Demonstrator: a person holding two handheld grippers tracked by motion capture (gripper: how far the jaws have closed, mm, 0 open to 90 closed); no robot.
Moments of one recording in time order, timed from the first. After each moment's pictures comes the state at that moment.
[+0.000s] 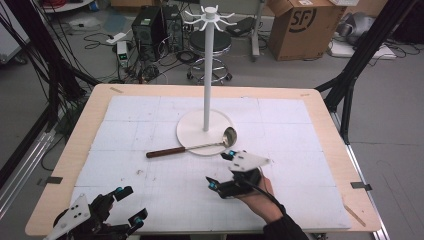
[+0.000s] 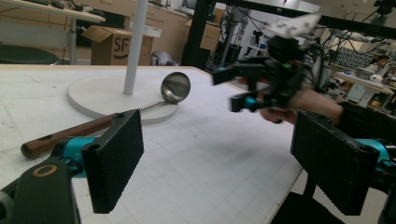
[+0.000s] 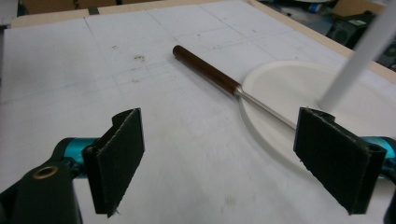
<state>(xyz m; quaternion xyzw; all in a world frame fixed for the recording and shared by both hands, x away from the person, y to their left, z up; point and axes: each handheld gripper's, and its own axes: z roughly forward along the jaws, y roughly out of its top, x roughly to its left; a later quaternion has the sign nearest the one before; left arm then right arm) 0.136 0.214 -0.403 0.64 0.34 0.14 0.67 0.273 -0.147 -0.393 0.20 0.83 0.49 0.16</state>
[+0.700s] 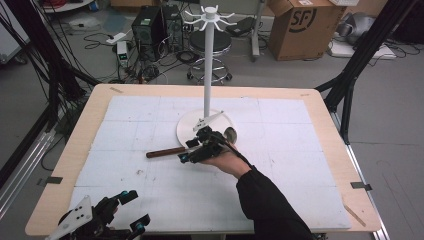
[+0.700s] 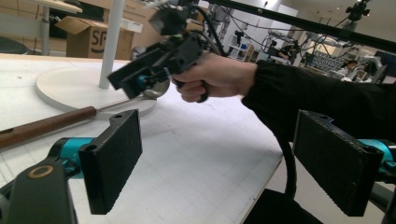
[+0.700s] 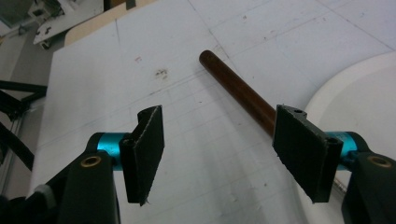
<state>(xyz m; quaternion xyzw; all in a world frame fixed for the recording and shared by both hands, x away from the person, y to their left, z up) 0.136 0.208 -0.407 0.64 0.33 0.10 0.69 0.378 -0.073 -0.397 0.20 0.87 0.44 -0.05</state>
